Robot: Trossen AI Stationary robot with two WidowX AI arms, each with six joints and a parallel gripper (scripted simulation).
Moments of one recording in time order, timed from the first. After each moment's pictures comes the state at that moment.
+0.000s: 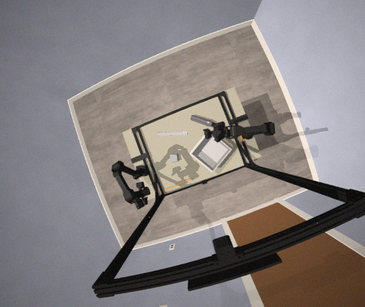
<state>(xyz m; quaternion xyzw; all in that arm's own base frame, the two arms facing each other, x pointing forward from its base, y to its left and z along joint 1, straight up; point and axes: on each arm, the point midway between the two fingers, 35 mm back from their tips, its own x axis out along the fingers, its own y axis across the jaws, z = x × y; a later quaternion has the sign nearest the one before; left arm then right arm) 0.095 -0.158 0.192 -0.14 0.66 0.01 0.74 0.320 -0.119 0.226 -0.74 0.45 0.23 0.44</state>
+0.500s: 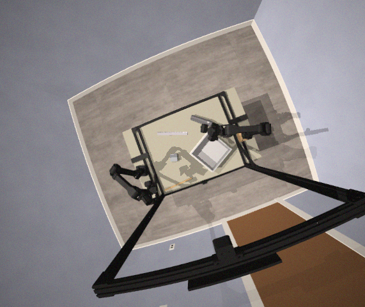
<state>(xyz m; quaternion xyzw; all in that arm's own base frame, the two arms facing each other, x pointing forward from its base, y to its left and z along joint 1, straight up) 0.173 -0.152 0.203 -0.21 0.59 -0.02 0.78 0.335 -0.132 0.205 -0.60 0.51 0.15 0.60</state>
